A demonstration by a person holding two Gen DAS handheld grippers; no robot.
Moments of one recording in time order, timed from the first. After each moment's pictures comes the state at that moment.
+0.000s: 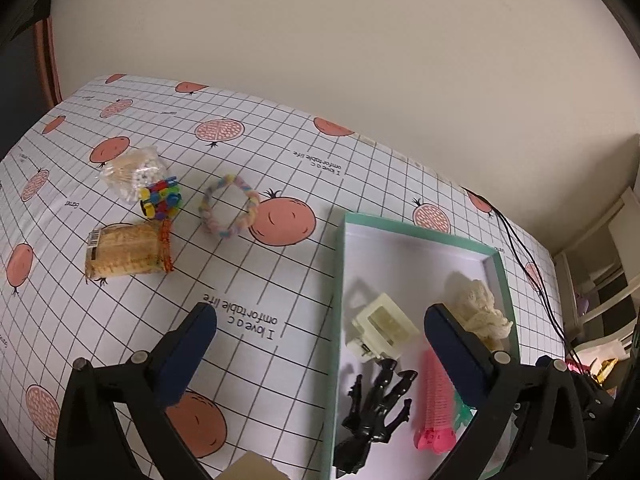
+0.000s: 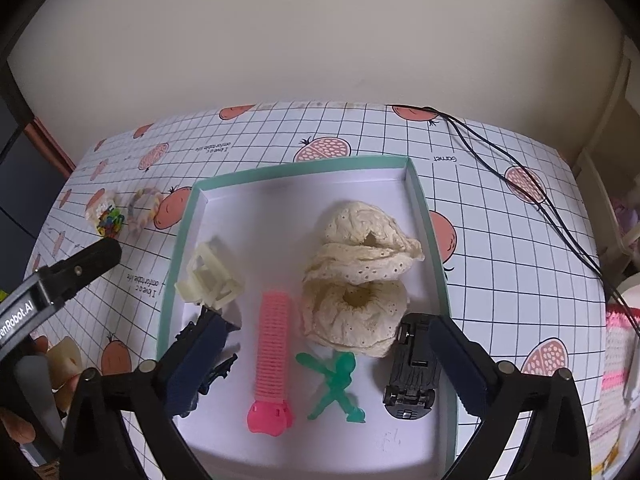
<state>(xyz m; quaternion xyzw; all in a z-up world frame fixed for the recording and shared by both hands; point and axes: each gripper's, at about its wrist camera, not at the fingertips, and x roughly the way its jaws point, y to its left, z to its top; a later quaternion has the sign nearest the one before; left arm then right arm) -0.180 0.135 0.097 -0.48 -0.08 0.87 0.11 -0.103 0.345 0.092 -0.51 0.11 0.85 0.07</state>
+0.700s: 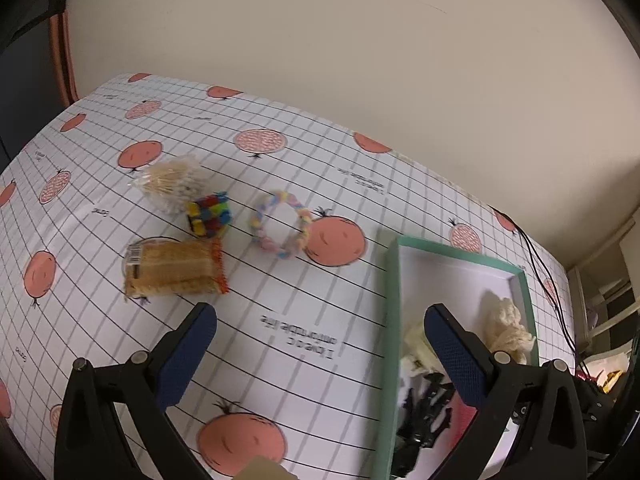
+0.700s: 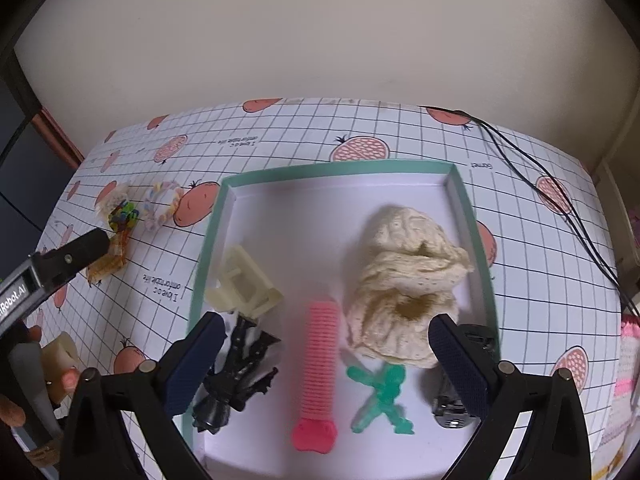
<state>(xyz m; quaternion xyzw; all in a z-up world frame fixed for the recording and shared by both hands) -0.197 0.087 0.100 -0.48 -0.09 0.87 0.08 -0.123 0.311 0.086 -0.51 0.10 0.85 0.05</state>
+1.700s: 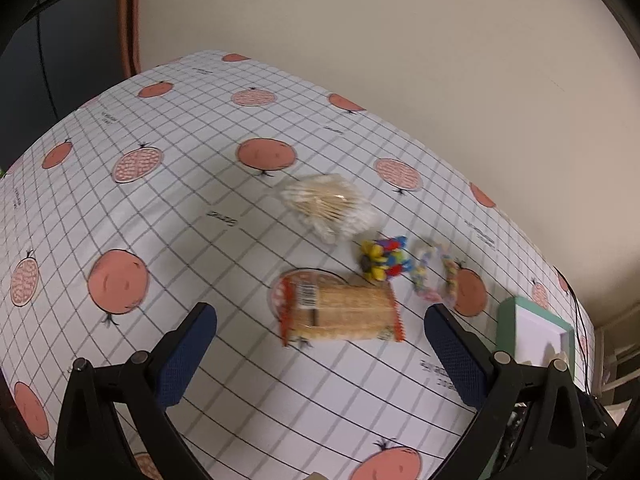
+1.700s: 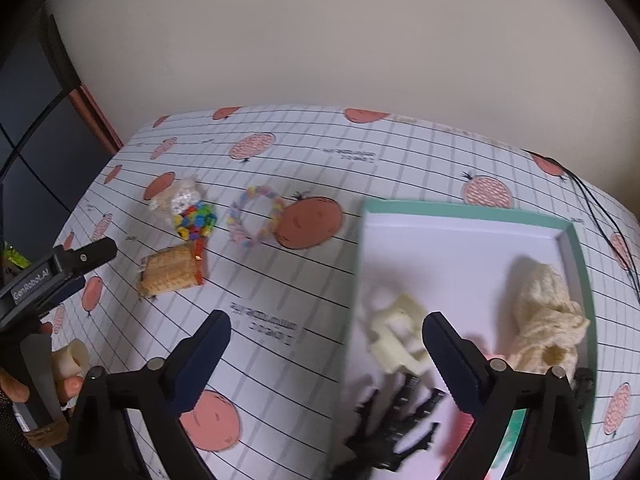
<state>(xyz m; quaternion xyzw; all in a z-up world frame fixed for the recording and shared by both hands) -0.222 -0.056 0.086 -0.48 -0.14 0.87 -0.01 -0.173 0.200 0.087 -0.49 0.08 0.87 -0.02</state>
